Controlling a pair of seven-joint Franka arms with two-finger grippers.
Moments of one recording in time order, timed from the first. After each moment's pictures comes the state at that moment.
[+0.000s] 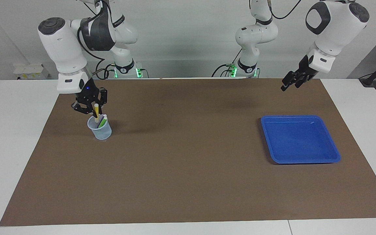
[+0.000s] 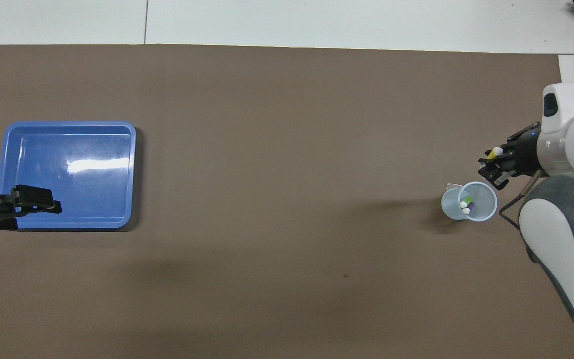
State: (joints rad) left arm 0.17 -0.25 -0.11 -2.02 -0.18 1.72 -0.17; right arm -0.13 -0.05 0.14 -1.93 0.03 2.00 -0.81
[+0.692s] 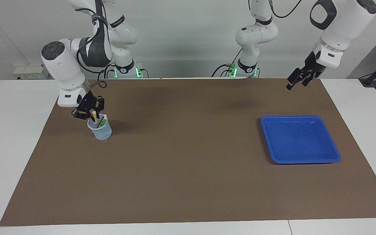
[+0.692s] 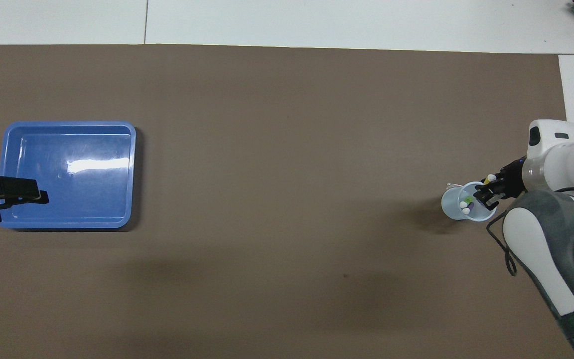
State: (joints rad) left arm 0.19 -0.25 -0.11 -1.98 -0.17 1.74 -0.17; right arm -0.18 -0.05 0.14 -2.13 0.03 2.11 -0.74
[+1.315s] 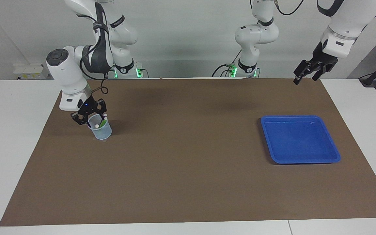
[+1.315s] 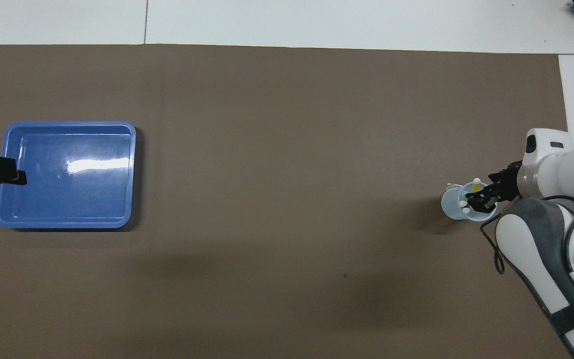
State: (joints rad) left arm 0.02 -0.14 0.01 -1.72 -0.06 1.61 -0.17; right arm -0.20 -0.05 0.14 -2.18 0.03 2.20 -0.73
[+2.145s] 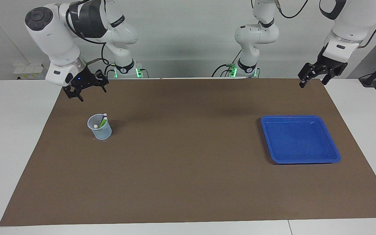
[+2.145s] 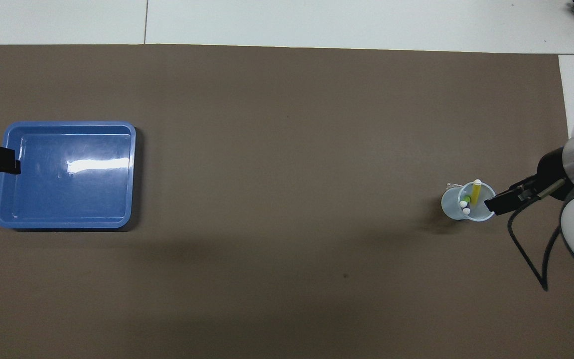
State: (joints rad) left arm -0.04 -0.08 0.03 -1.66 0.02 1.60 -0.06; right arm -0.16 -0.06 0.16 -1.78 0.03 1.60 -0.44
